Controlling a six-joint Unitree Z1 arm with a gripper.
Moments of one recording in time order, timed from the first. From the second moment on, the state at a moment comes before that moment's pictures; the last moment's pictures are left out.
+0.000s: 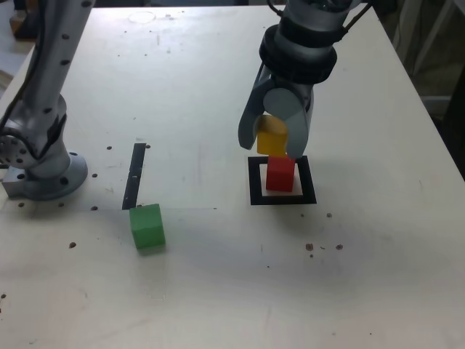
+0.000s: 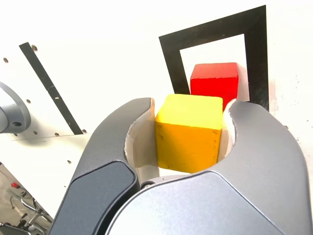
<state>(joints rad) -0.10 2.12 -1.83 1.55 0.07 0.12</state>
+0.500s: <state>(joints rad) -0.10 2.18 -1.86 1.54 0.06 0.11</state>
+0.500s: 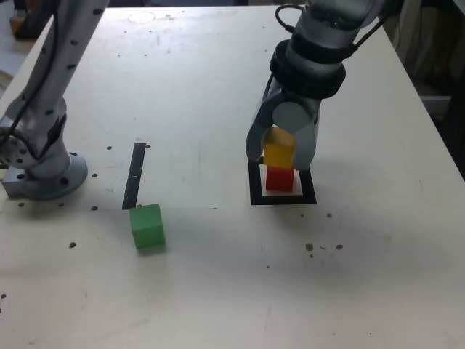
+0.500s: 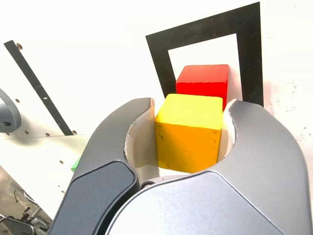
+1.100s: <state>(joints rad) -0.10 2.22 -1.87 1.54 0.07 0.12</state>
